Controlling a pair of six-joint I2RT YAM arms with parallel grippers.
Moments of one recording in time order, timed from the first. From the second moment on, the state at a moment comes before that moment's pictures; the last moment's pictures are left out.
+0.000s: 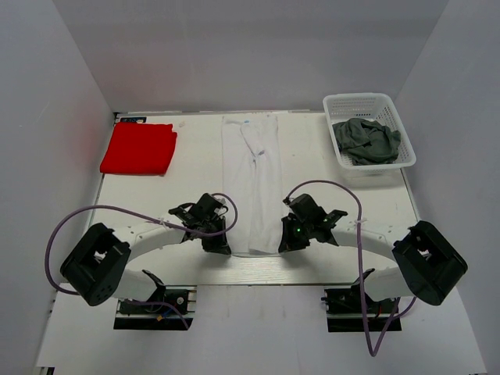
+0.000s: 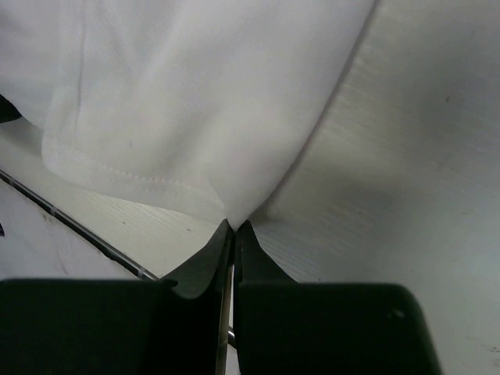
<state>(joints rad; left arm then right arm) -0.70 1.37 0.60 -0.38 0.26 -0.77 0.77 1.35 0.56 -0.25 -0.27 0.60</state>
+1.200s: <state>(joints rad) -0.48 1.84 1.44 -0.46 -0.03 -0.61 0.57 1.74 1.31 -0.29 0.16 0.51</state>
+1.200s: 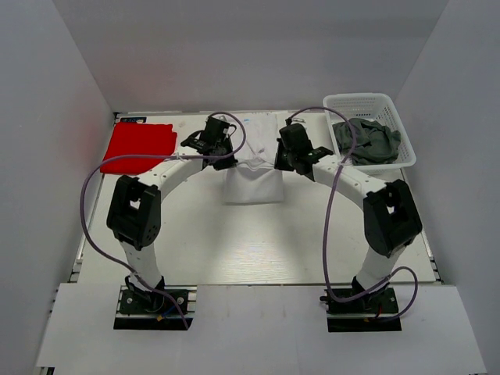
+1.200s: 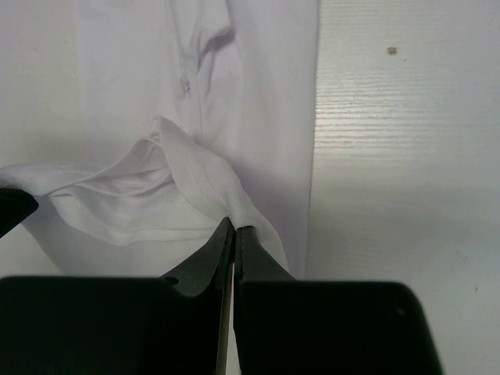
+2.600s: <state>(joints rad) -0.36 1.80 1.11 -0.32 0.20 -0.59 0.47 1.65 0.96 -0.08 -0.18 0.49</state>
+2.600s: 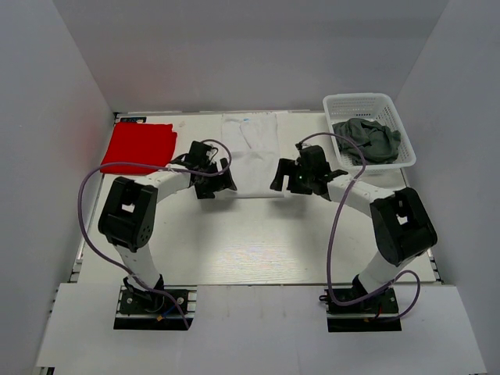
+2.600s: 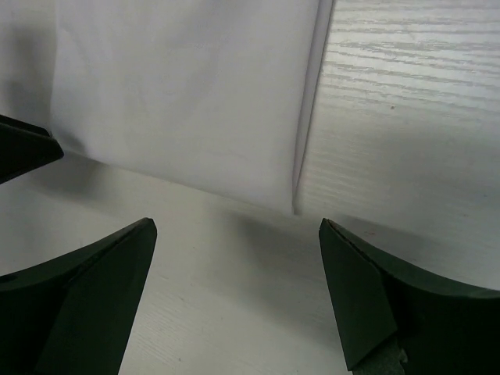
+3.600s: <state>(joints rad) -0.37 1.71 0.92 -0.24 0.38 -0.61 0.49 1.57 0.89 -0.14 -0.22 0.49</state>
